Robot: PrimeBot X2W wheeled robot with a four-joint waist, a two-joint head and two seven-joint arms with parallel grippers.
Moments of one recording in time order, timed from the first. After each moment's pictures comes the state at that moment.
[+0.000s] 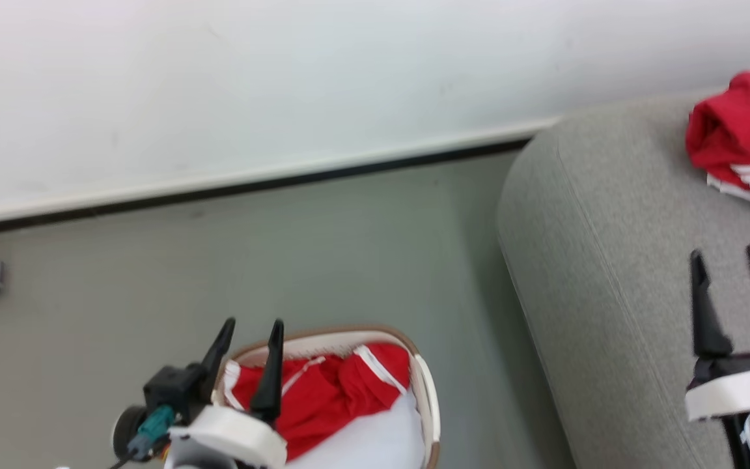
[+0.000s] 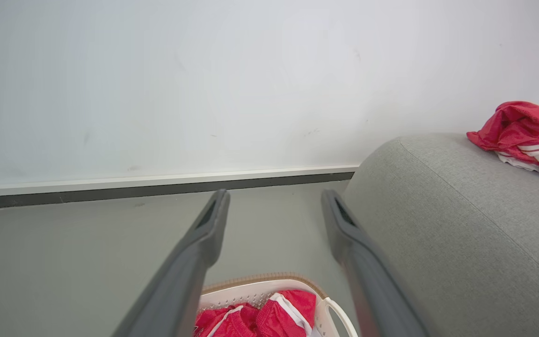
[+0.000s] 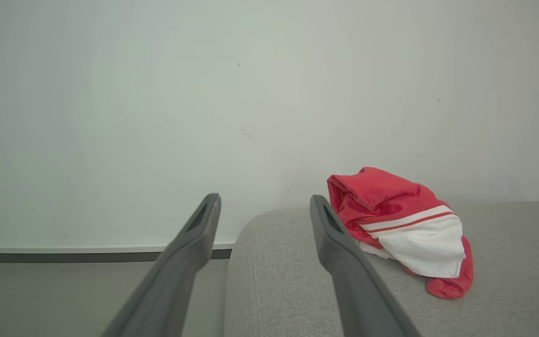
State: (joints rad) left arm -0.23 0.15 -0.31 0.31 -0.34 0.06 -0.26; right arm -0.28 -0.22 0.01 0.27 0.28 0.13 -0.26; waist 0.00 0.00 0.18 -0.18
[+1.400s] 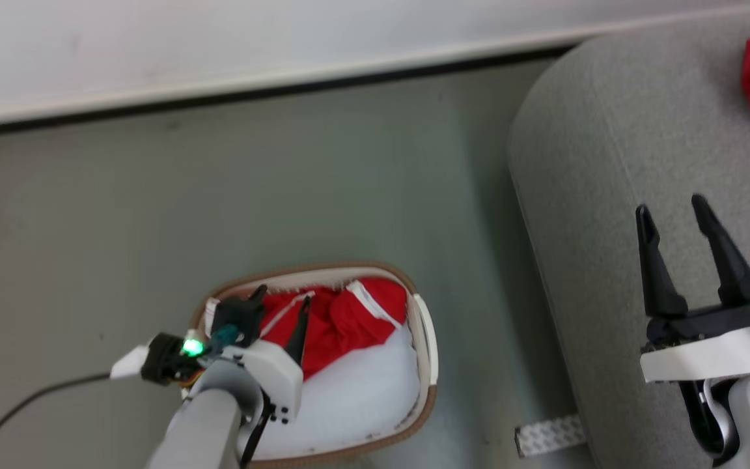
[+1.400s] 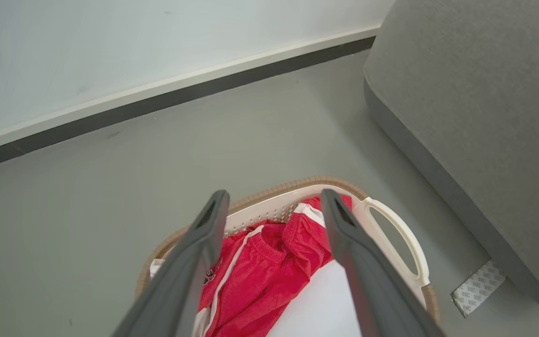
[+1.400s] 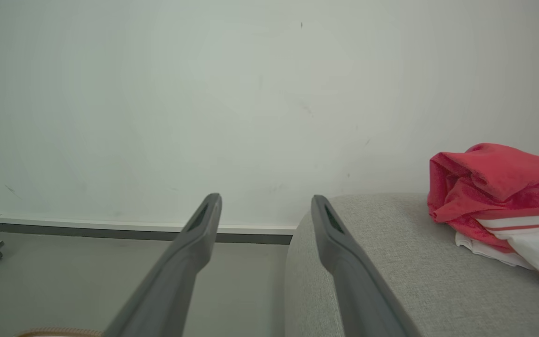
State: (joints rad) left arm -0.51 0.07 -0.28 0.74 -0.06 -0.03 -0.18; right arm -0.36 -0.18 0.13 0.20 0.31 0.13 -0.26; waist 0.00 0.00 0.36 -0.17
